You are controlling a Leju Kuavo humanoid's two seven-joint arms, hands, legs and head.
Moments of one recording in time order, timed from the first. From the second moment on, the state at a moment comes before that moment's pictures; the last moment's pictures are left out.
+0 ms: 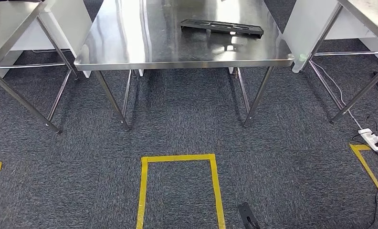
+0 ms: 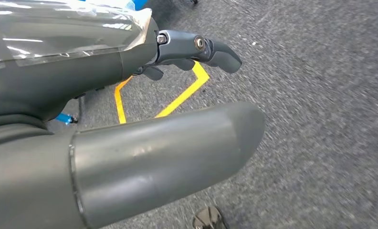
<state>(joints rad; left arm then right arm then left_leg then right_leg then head) -0.12 -0.23 1.29 -0.20 -0.76 0.53 -0.09 -0.10 0.21 -0.59 -0.20 1.08 -0.33 0.19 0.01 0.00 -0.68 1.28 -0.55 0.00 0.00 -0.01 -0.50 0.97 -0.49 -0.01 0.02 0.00</state>
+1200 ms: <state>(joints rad) -0.12 -0.22 1.21 -0.20 -0.87 0.48 -0.12 -0.11 0.19 -0.94 -0.20 0.70 -0.29 -0.26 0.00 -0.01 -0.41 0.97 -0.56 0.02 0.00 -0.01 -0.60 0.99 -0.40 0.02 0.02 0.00</state>
